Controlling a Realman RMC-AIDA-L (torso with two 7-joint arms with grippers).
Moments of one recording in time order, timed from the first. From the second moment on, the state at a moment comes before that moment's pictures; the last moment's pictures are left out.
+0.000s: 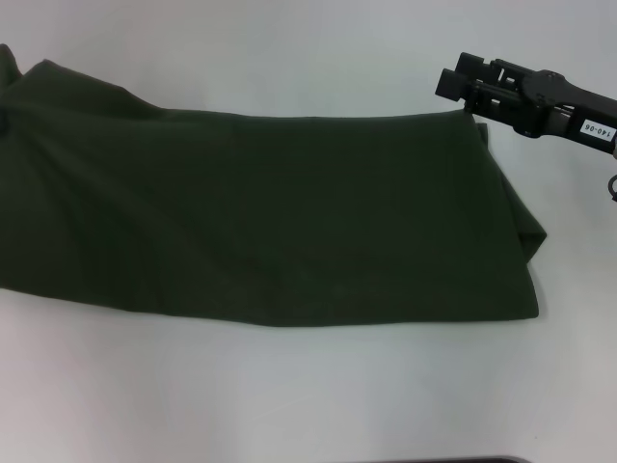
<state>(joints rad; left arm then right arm) -0.56 -1.84 0.41 0.85 2.33 1.80 -2.19 0.45 2.05 -0.67 -0.49 -1.69 -1.56 1.47</state>
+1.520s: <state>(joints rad) -0.83 -2.17 0.70 0.60 1.97 1.67 -2.14 0.27 1.94 -0.41 -0.52 -1.70 -1.74 1.50</state>
